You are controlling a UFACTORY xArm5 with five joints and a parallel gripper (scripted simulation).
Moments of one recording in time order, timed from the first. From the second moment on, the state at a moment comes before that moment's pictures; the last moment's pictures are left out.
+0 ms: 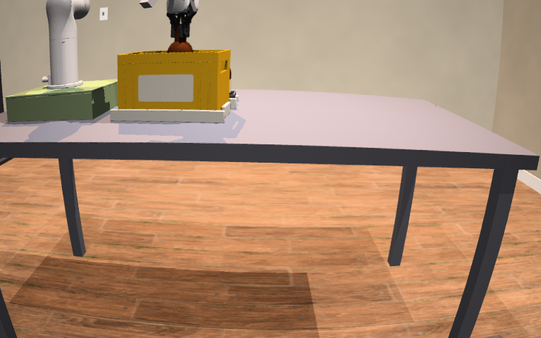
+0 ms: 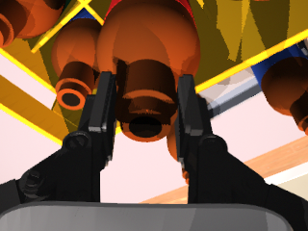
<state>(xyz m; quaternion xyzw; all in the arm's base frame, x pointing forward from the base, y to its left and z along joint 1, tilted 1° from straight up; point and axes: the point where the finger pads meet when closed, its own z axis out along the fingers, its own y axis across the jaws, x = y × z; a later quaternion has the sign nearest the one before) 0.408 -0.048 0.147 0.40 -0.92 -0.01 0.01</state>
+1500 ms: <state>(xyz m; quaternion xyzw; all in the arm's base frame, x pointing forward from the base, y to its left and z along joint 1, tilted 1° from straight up) 0.408 -0.048 0.132 0.40 -0.92 -0.01 0.01</state>
